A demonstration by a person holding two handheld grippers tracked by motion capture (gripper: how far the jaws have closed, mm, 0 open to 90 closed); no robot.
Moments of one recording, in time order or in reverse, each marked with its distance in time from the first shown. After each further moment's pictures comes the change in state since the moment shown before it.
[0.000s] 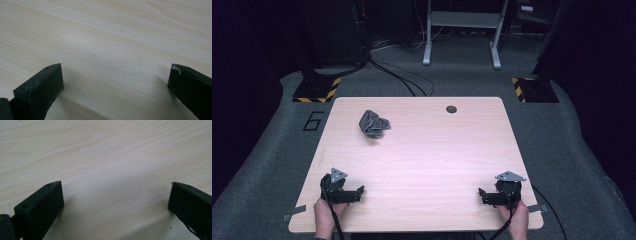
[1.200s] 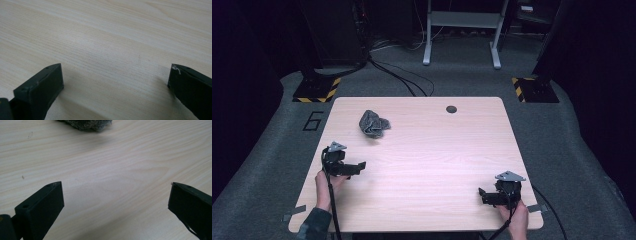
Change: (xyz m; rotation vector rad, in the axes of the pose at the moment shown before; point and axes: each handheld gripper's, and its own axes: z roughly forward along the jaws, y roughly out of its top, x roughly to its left) left arm 0.037 0.081 0.019 -0.014 -0.134 -0.047; right arm 0.001 0.001 0.001 -0.003 -0.005 0.008
